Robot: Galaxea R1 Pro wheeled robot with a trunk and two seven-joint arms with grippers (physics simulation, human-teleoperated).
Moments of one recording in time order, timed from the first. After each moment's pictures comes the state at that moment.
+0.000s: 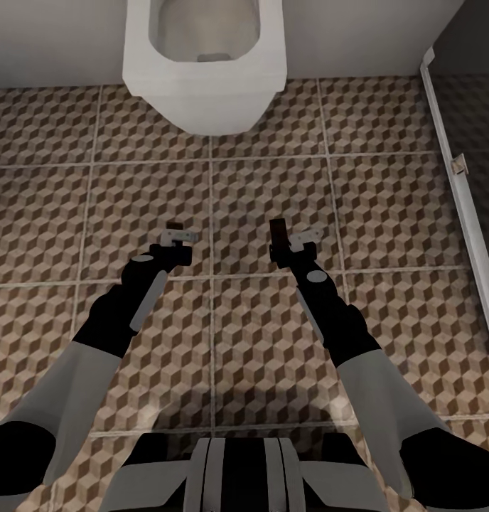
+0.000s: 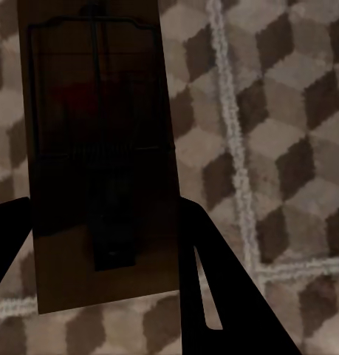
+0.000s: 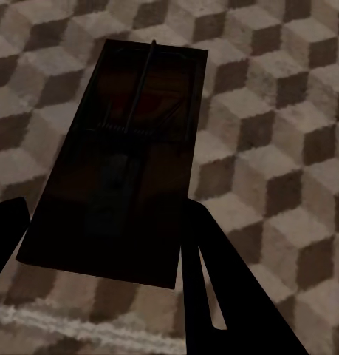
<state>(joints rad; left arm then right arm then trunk) -1.03 0.06 -0.32 -1.17 0.29 0.64 0.24 -0.99 0.10 0.24 -1.03 0.12 0.31 -0.10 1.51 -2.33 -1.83</state>
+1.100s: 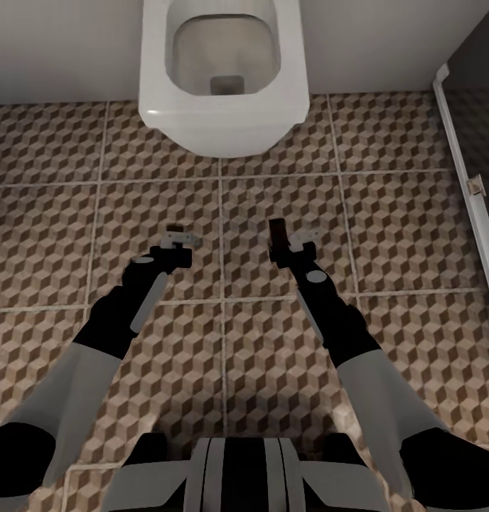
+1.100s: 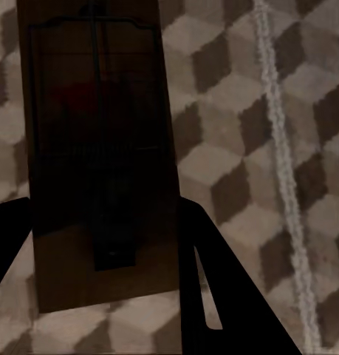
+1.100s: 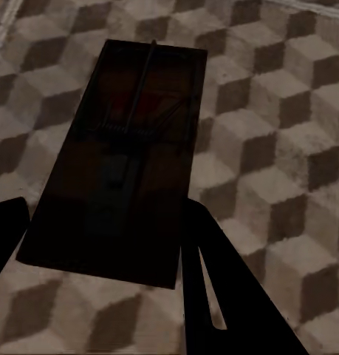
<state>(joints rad) -1.03 0.06 -0.32 -1.16 0.29 0.64 0.24 -0.99 0.10 0.25 -1.03 0.12 0.31 -0.10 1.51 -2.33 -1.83</state>
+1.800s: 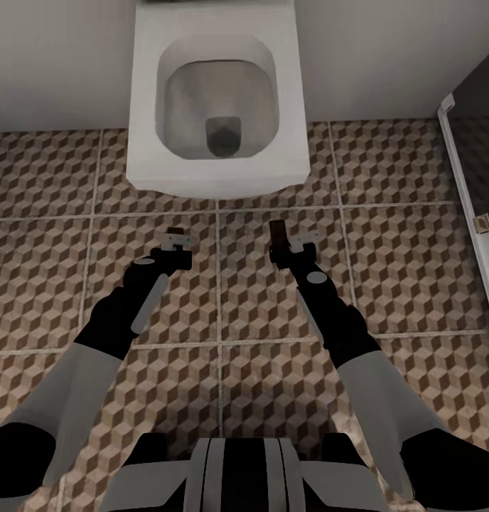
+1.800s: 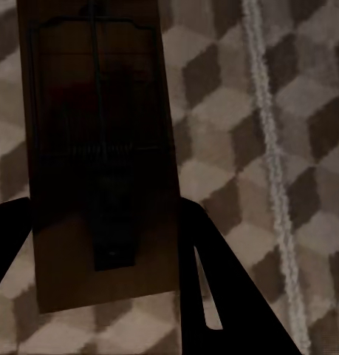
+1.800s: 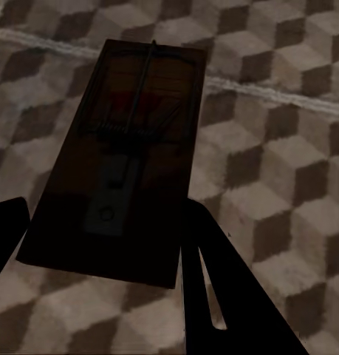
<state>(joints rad) -1.02 0.06 -0.32 -1.15 0.29 0.64 0.24 -0.99 0.10 0.25 -1.03 0.12 0.31 -0.10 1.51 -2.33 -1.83</state>
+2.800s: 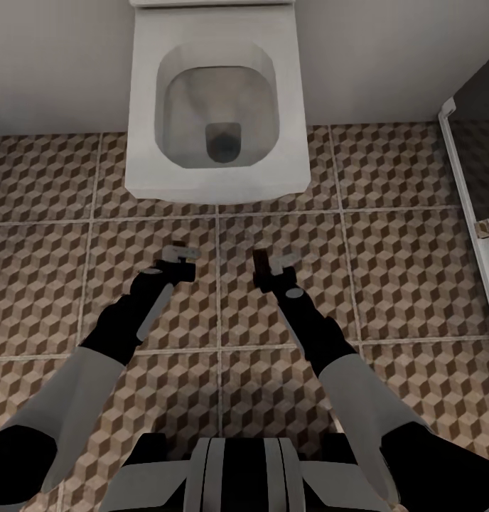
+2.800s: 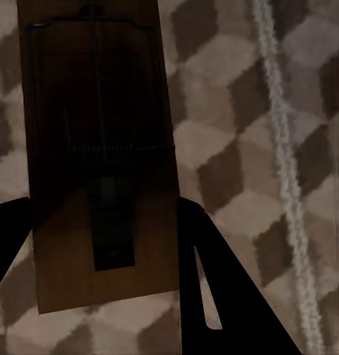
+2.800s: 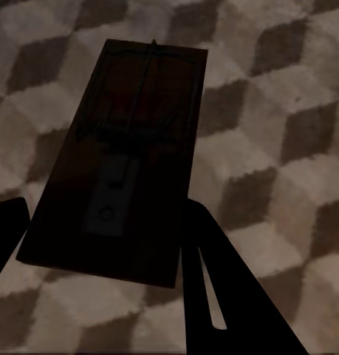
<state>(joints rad) -1.01 0.06 -0.36 -1.08 0.29 0.64 0.24 -0.99 0.17 0.27 -0.82 0.13 0.30 -0.09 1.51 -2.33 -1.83</state>
